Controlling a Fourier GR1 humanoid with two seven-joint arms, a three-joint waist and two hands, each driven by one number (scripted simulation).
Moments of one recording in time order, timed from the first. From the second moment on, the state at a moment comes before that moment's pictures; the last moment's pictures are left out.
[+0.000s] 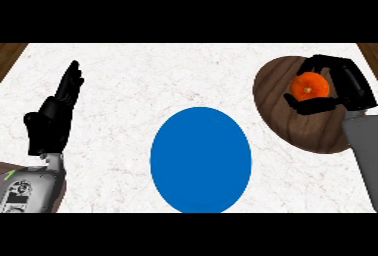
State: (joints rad) left arm -0.25 0.25 -0.01 -1.60 -0.13 0.15 0.18; right arm -0.58 -0.42 -0.09 -1.04 0.54 -0.07 -0.45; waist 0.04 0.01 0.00
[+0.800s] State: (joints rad) left arm -0.26 0.24 0.00 -1.57 -0.13 0.14 0.15; right arm -0.89 -0.39 -0.22 -0.37 0.44 0.09 -0.74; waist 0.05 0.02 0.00
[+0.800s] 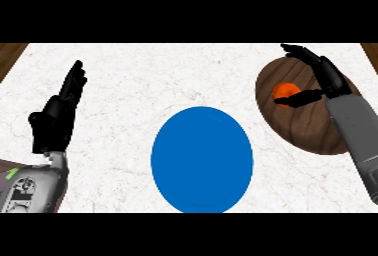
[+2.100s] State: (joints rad) left arm -0.25 0.24 0.02 -1.58 -0.14 0.13 0.16; right arm -0.78 -0.77 -0.33 -0.25 0.29 0.52 -0.82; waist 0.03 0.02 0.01
